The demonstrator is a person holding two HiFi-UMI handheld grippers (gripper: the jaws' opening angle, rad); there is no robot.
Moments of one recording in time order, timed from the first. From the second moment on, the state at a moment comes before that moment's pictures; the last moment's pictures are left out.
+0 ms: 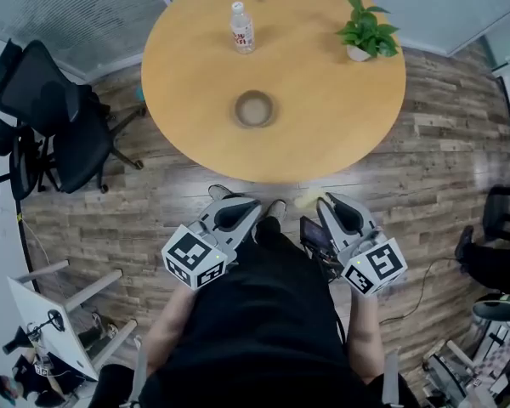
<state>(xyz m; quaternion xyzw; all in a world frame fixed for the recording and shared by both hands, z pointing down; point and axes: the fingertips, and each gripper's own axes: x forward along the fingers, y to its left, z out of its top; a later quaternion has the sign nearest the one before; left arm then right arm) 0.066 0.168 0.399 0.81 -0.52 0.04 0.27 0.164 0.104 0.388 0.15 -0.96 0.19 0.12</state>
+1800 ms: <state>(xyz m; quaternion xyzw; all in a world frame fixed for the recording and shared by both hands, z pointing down) -0.069 0.017 0.456 0.83 -0.41 0.04 0.38 0.092 0.027 0.388 0.36 -0.90 0.21 0.12</state>
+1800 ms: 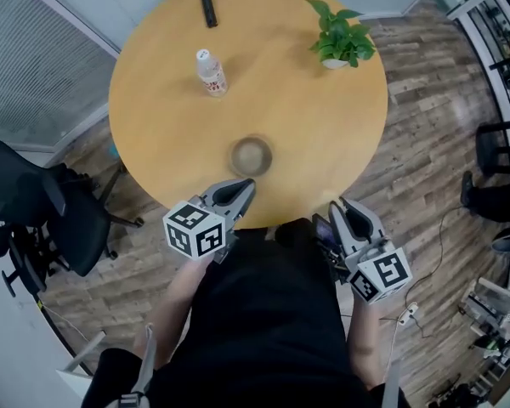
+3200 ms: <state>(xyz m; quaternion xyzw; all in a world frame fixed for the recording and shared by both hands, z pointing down) -0.153 -0.037 0.596 0.72 -0.46 0.18 0.48 0.094 0.015 0.413 0.41 -0.85 0.27 0.17</state>
